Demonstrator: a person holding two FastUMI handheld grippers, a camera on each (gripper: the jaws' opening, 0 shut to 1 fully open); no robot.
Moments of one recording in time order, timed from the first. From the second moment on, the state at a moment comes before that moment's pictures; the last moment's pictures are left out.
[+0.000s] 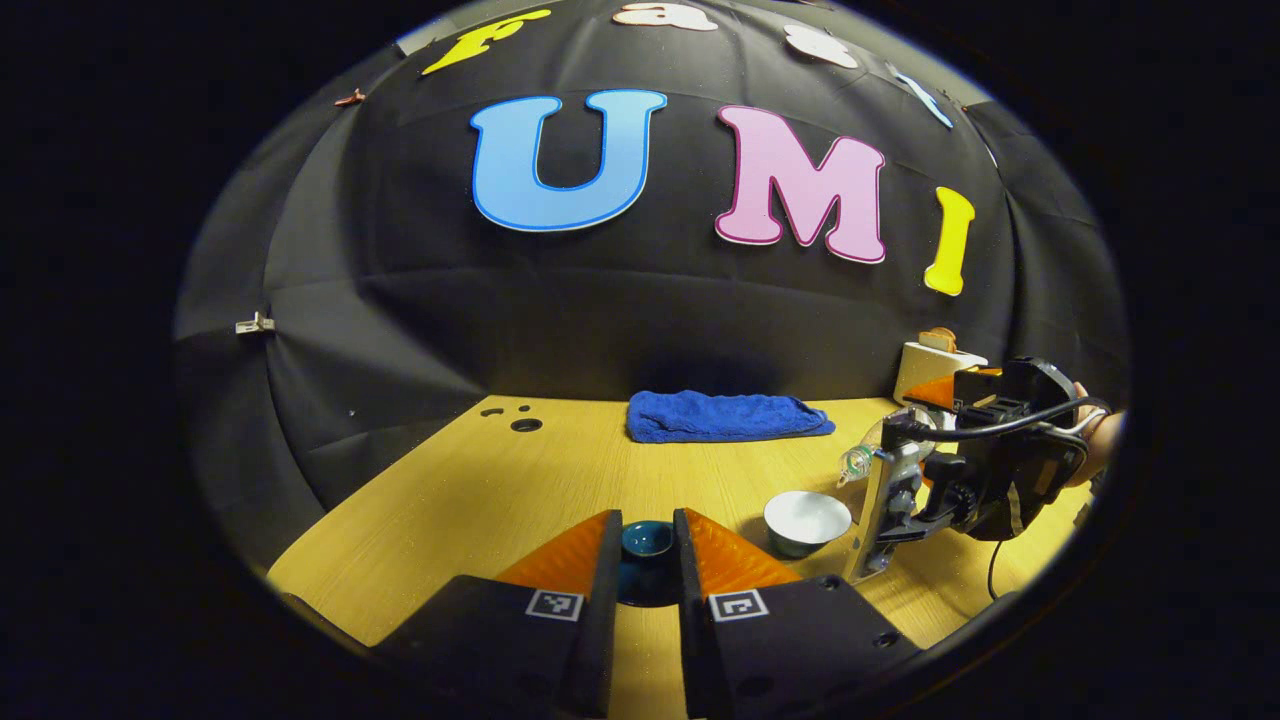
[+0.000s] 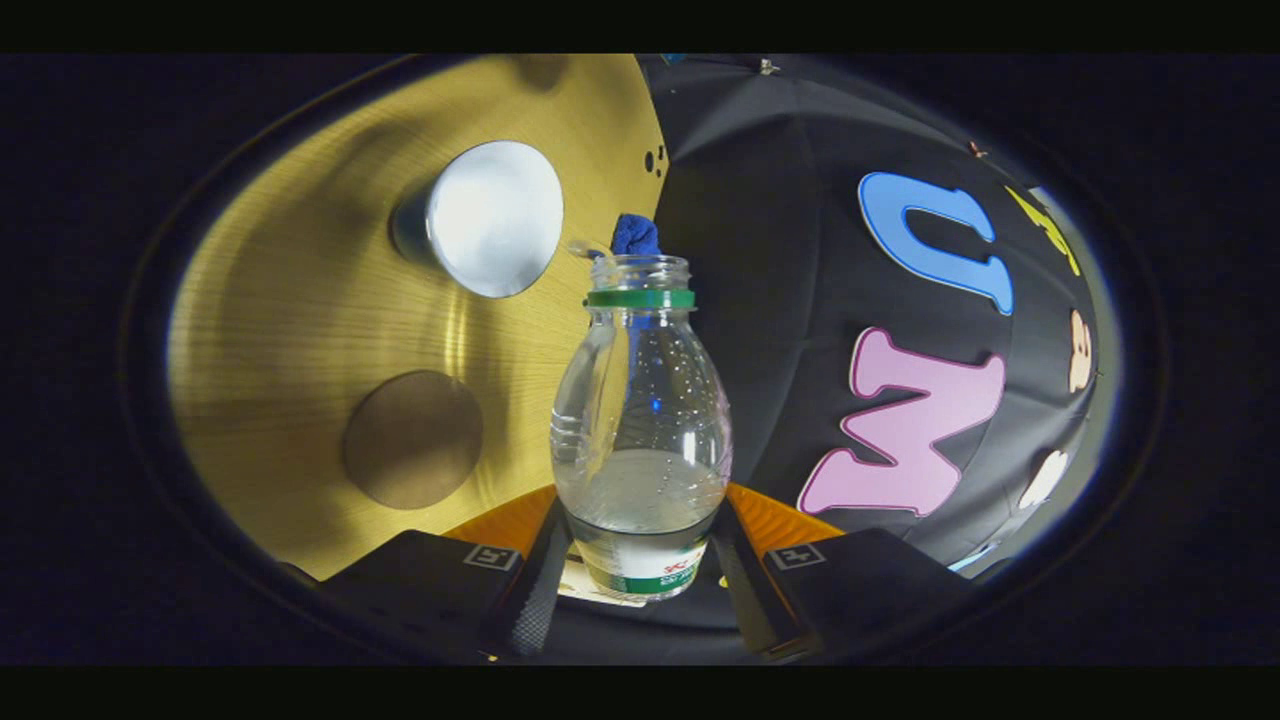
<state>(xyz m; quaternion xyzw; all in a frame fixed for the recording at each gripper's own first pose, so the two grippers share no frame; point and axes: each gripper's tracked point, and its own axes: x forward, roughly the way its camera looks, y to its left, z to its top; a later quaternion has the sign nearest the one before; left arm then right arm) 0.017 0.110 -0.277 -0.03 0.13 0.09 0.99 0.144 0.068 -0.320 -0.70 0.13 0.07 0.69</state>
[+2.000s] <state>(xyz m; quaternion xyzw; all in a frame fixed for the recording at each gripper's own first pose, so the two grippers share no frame) 0.007 0.121 -0.276 -0.03 0.13 0.09 0.99 0.173 0.091 -0.277 -0.81 -0.02 0.06 0.58</state>
